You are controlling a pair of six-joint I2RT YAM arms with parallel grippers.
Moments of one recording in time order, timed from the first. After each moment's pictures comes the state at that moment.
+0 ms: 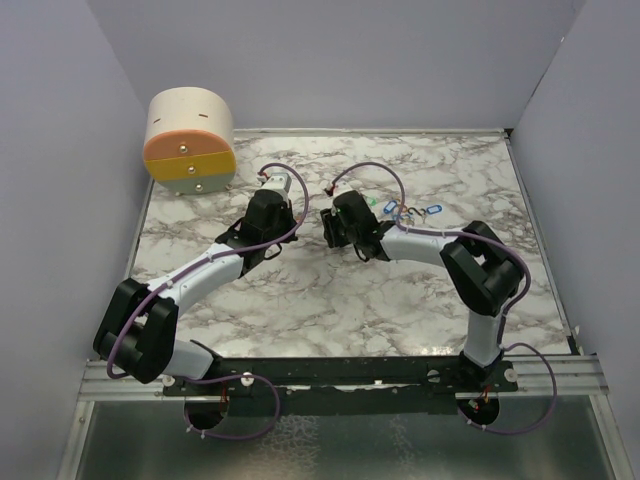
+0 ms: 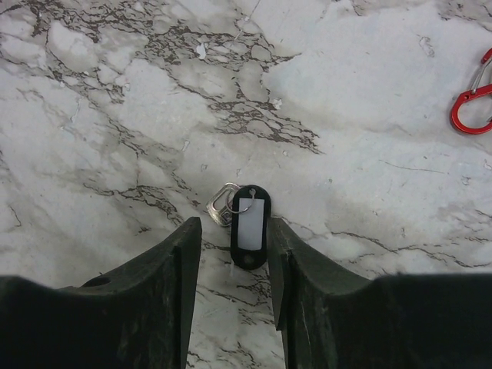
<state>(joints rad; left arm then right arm) -0.52 1.38 0.81 0.01 -0.10 -0.38 0.74 1.89 1.11 0.12 0.14 0.22</state>
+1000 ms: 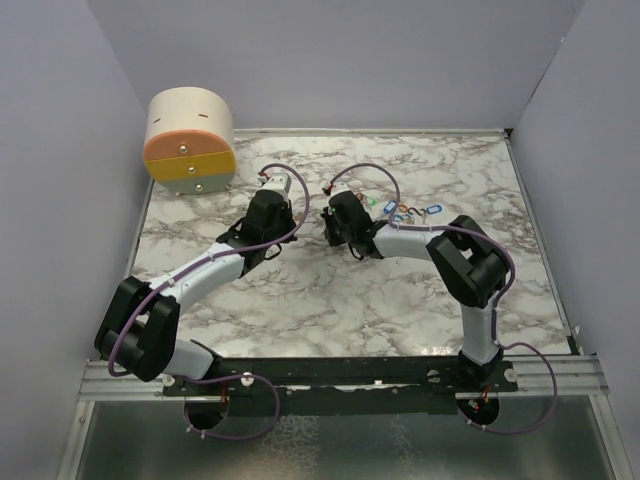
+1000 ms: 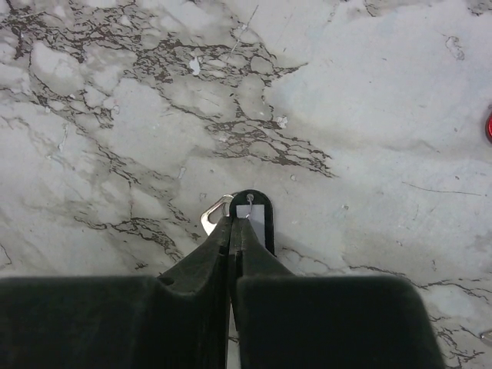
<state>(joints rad) -0.52 1.39 0.81 0.01 -0.12 -0.37 0.73 1.99 1.17 0.15 0.13 0.27</state>
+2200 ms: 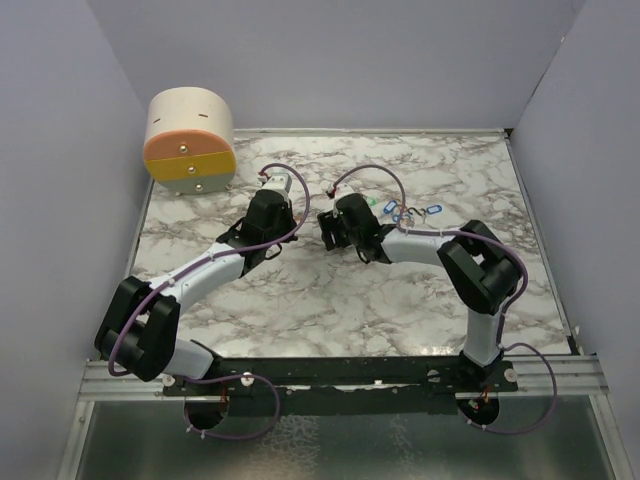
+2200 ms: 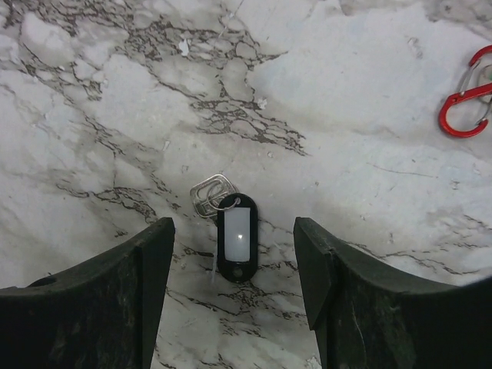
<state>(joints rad) -0.53 1.39 0.81 0.02 -0.12 -0.37 0.73 1.89 1.07 0.20 0.16 0.18</state>
